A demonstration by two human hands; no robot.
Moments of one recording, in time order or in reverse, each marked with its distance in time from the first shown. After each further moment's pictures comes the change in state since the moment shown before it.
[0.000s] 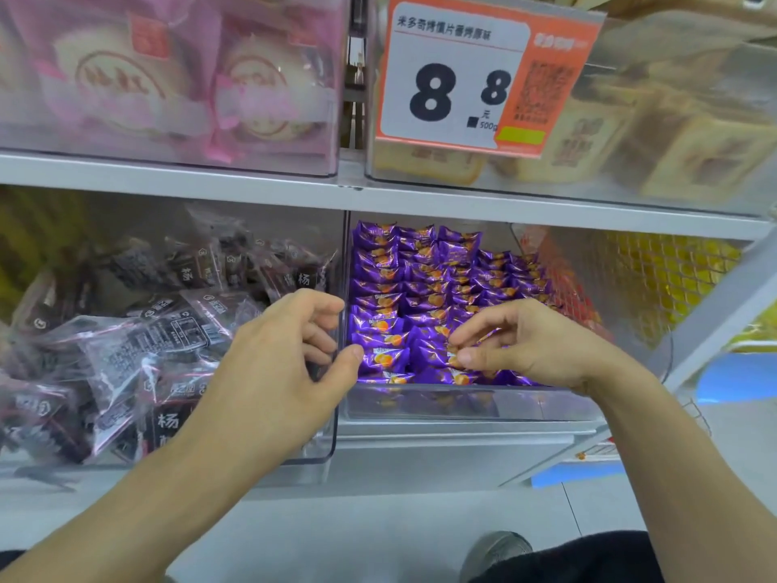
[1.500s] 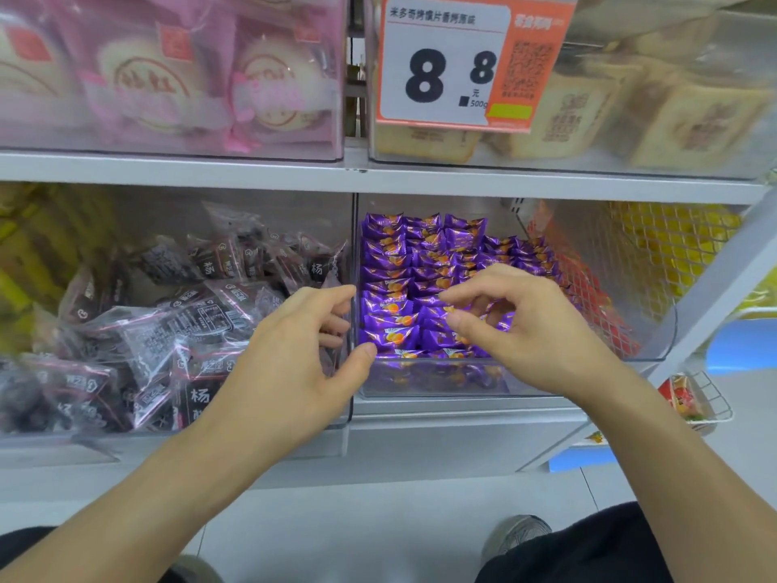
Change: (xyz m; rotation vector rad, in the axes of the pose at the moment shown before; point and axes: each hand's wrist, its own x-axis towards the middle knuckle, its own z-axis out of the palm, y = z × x) left_hand -0.016 -0.006 -0.004 0.056 -0.039 0.138; right_hand -0.024 -0.014 0.036 -0.237 0.398 -0.396
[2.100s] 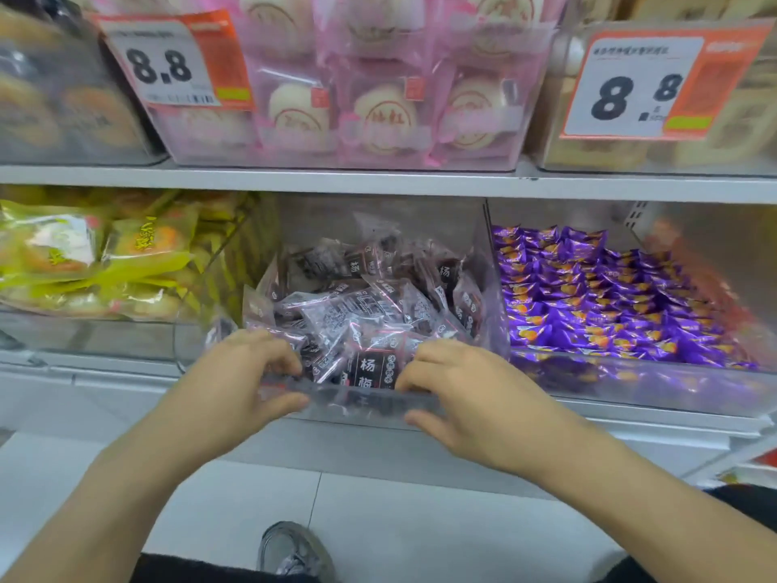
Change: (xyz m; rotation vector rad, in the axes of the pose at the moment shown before) left_hand -0.085 -0.107 -0.139 0.492 -0.120 -0.117; right_hand -0.014 -0.115 0.129 -0.336 -0.297 -0.522
